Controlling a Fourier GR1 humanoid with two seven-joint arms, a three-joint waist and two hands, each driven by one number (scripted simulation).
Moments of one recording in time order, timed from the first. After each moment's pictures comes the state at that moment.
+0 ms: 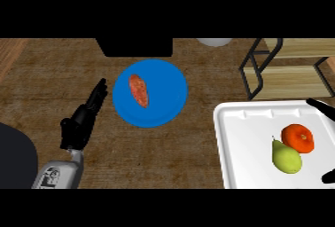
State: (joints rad) left arm -0.16 0.12 -0.06 -1.46 -0.09 0.02 0.04; right arm -0.02 -0.59 -0.20 -1.69 0.48 0.63 0.10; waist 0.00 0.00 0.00
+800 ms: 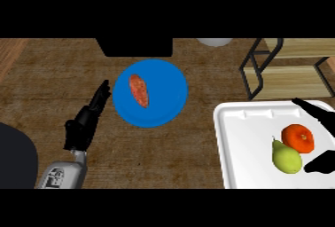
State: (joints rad) left arm -0.16 0.09 -0.05 -1.46 -0.13 0.00 0.02; right arm -0.09 -0.50 -0.17 -1.52 0.67 0.56 0.01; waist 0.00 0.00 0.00
